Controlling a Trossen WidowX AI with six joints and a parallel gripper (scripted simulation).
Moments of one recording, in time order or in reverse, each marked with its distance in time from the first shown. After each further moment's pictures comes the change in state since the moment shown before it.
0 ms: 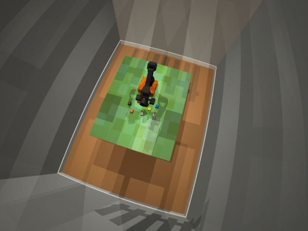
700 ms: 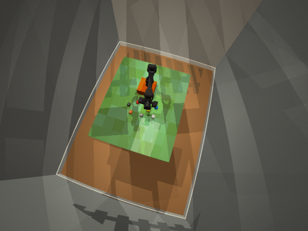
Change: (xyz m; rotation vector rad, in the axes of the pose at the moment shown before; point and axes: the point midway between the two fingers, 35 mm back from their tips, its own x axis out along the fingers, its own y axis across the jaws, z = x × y) arm 0.000 0.037 0.011 0.025 -0.005 0.000
